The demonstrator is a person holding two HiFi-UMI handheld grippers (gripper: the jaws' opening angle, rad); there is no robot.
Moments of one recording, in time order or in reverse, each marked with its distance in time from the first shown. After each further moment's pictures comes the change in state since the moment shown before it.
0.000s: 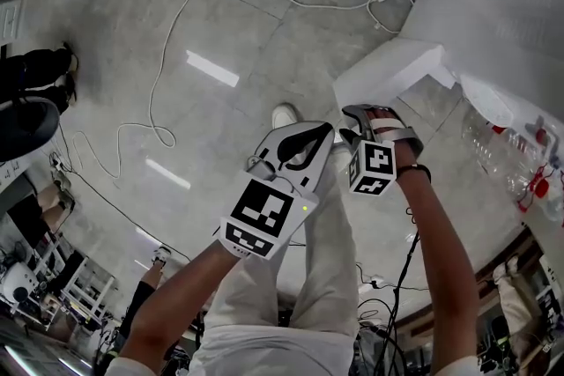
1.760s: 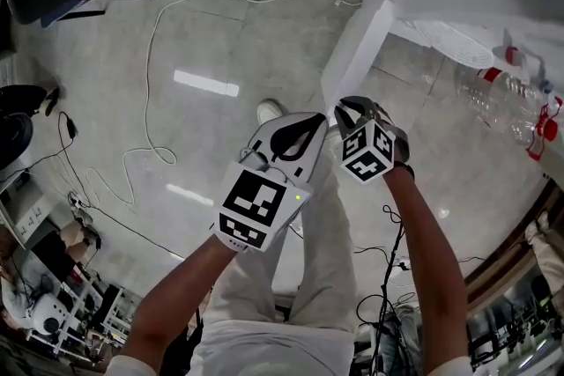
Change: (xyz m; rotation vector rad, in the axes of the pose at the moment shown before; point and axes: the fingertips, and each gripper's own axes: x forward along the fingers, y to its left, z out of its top) left arm 0.037 -0.074 -0.007 0.106 0.081 -0.115; right arm -0.038 0.006 -0.064 0.724 -0.088 -0.181
